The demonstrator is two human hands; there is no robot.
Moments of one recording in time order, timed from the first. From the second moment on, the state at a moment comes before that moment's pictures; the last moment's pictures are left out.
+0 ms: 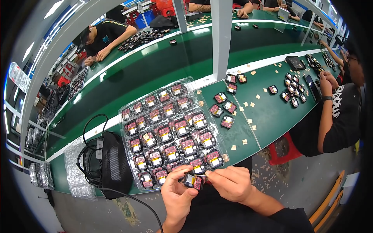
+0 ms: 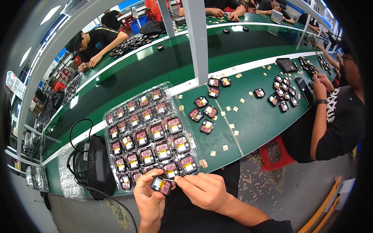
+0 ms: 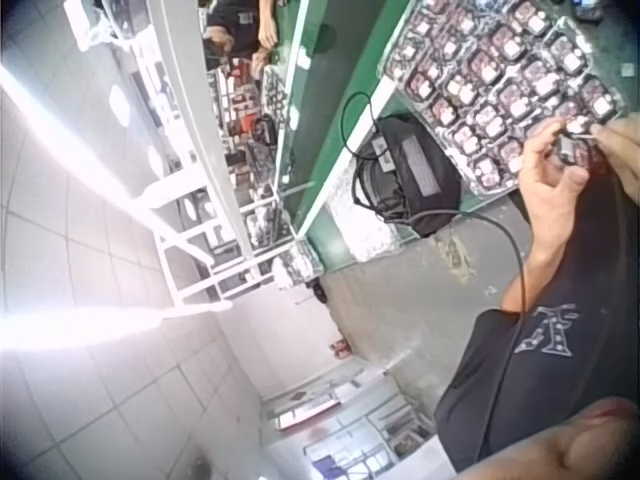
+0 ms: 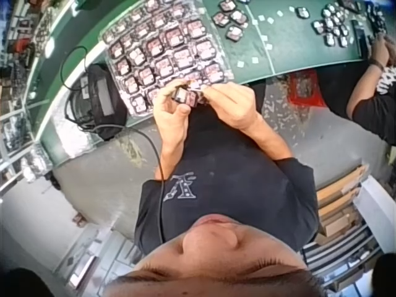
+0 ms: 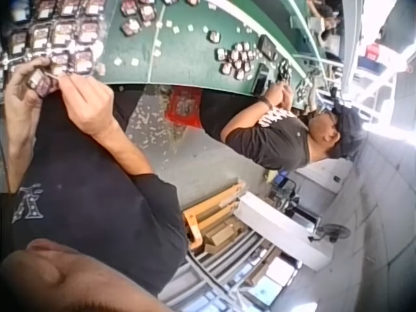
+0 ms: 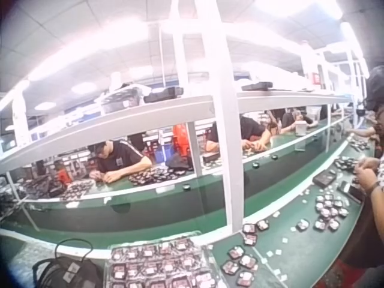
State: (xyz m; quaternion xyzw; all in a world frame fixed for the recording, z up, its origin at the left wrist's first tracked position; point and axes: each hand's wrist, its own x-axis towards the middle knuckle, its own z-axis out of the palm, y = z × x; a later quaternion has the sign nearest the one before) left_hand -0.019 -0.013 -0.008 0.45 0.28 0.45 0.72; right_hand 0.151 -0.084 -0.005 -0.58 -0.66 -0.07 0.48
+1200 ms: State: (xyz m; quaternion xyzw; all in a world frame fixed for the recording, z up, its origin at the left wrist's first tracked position) left_hand -0.027 -0.014 0.001 0.45 0.23 0.46 0.73; right_hand 0.162 -0.077 -0.010 -0.55 -0.62 0.03 0.56
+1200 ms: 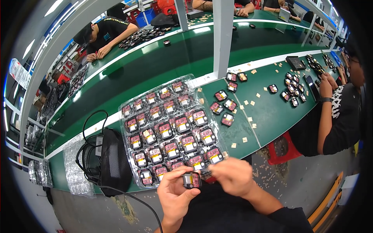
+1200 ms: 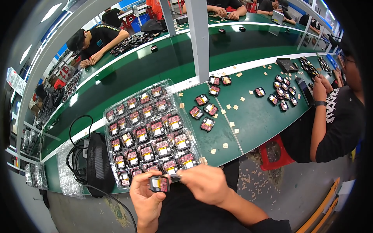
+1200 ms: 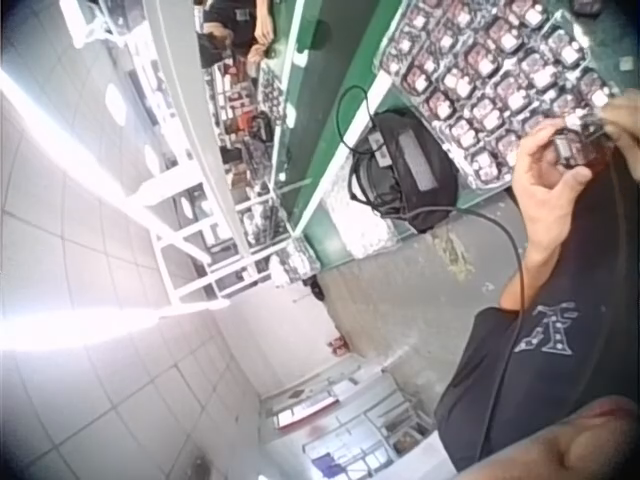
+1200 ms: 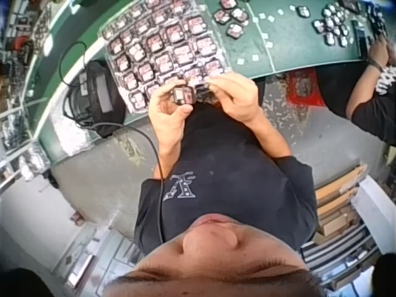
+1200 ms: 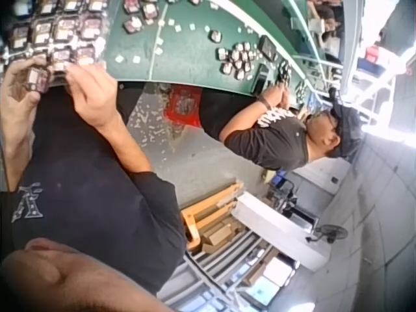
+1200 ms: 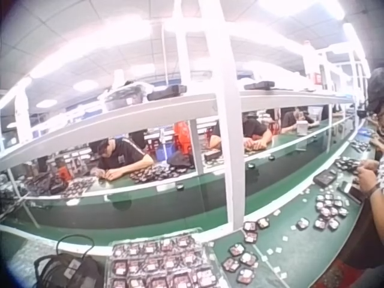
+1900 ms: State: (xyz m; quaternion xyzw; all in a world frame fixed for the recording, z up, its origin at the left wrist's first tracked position) left_hand -0.027 0.154 0.047 0.83 0.42 0.33 0.15; right_hand 0.219 -0.052 -0.049 -0.81 -0.46 -0.04 0.36
